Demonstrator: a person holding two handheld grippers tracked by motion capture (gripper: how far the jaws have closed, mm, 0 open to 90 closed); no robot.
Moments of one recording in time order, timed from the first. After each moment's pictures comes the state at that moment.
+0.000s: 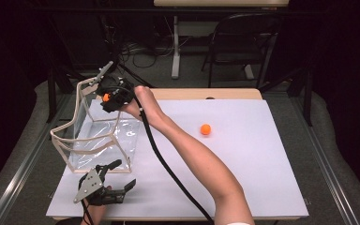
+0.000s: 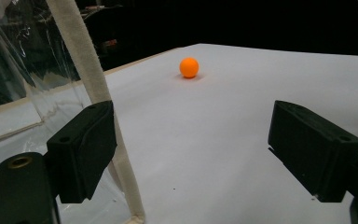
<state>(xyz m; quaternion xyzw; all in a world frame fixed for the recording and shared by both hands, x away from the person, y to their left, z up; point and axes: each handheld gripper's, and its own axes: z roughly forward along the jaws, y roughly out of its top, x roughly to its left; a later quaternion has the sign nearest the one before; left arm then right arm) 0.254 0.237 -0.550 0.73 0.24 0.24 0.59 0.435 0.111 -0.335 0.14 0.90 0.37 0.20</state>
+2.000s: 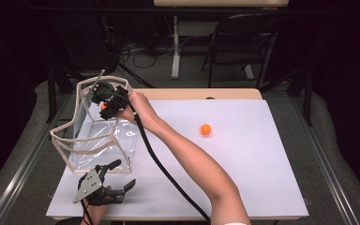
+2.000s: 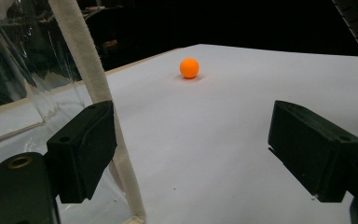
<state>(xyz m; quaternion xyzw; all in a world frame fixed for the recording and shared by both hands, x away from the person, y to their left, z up) 0.253 0.237 -0.549 0.73 0.24 0.24 0.59 0.439 0.132 -0.361 0.13 0.92 0.33 0.18</state>
